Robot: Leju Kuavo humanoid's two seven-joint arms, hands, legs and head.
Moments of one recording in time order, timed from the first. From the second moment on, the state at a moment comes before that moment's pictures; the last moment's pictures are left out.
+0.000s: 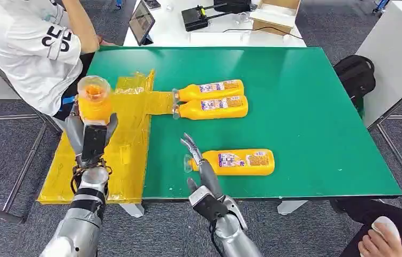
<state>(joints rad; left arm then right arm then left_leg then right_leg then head) -0.52 -0.26 0.15 -0.89 -0.73 0.68 -0.67 -0.16 0.34 0.23 -1.09 0.39 -0.10 -0.66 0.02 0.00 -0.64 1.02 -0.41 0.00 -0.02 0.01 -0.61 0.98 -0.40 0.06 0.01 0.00</state>
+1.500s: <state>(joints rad) -0.68 -0.05 -0.13 -0.32 -1.32 0.60 -0.21 -0.09 0.34 0.23 -1.27 0.26 -0.14 -0.66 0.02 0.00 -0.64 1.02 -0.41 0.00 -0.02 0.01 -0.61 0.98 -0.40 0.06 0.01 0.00</state>
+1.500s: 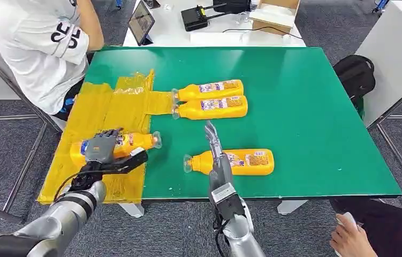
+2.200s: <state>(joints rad) -0.68 -0.09 0.16 -0.35 -1.07 0.48 -0.55 -0.12 0.35 0.17 -1.18 0.13 -0.15 -0.66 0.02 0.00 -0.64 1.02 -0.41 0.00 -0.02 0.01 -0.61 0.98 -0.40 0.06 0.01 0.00</state>
